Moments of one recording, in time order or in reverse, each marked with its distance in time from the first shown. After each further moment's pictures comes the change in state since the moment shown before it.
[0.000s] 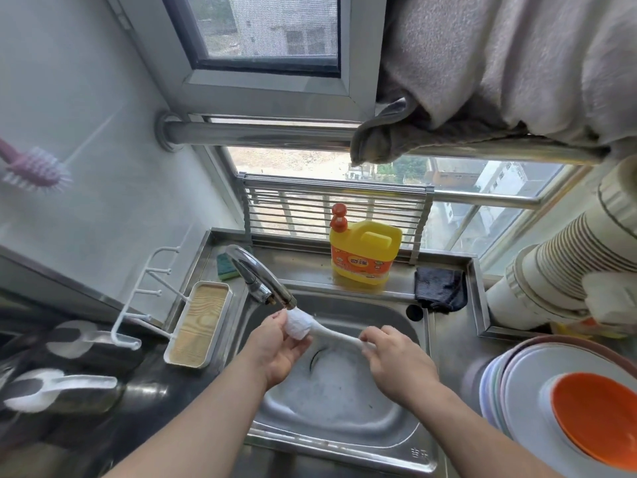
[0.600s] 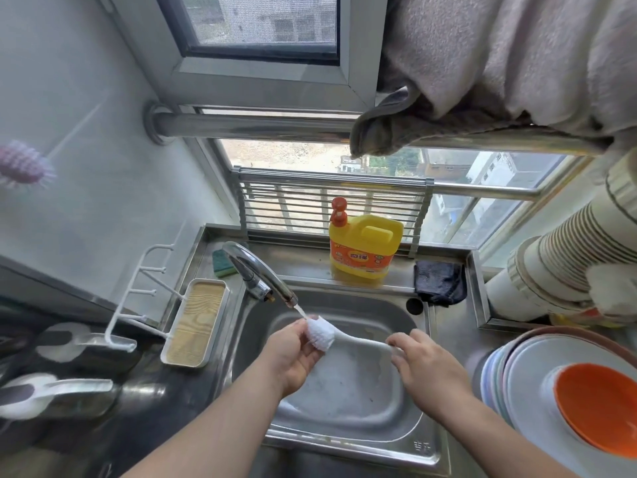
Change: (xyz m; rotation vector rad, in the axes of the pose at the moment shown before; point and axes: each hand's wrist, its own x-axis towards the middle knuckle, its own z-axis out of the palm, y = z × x) left_hand 0.001 -0.023 0.010 0.068 -0.039 -0.086; right_hand -0.022 0.034 -0.002 -0.082 0.019 0.070
